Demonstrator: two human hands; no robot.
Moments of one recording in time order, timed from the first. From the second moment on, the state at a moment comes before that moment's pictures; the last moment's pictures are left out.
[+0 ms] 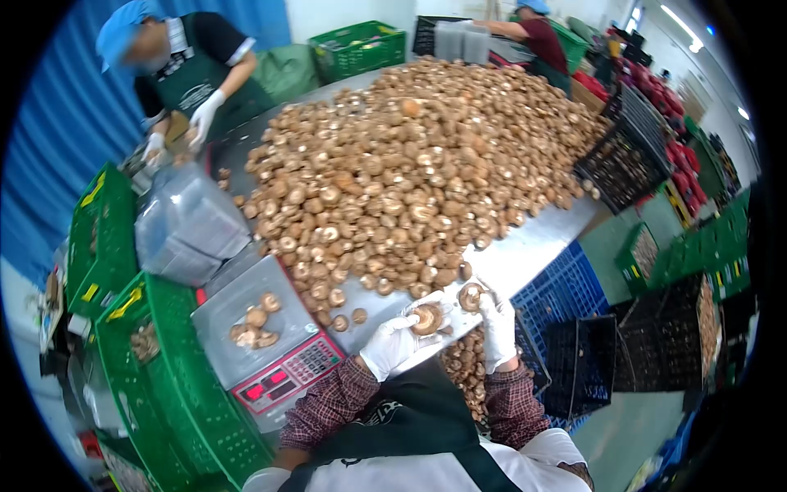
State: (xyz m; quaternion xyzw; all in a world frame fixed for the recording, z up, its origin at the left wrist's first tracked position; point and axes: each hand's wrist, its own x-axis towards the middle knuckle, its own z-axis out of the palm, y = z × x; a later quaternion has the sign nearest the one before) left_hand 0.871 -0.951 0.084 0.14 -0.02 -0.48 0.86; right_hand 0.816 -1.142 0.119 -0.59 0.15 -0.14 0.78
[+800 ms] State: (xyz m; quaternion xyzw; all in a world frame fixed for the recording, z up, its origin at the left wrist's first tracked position) left_hand 0.868 -0.769 0.123 0.64 0.14 0.14 0.75; right_hand 0.858 -1.035 0.091 -0.76 -0.12 -0.04 0.63
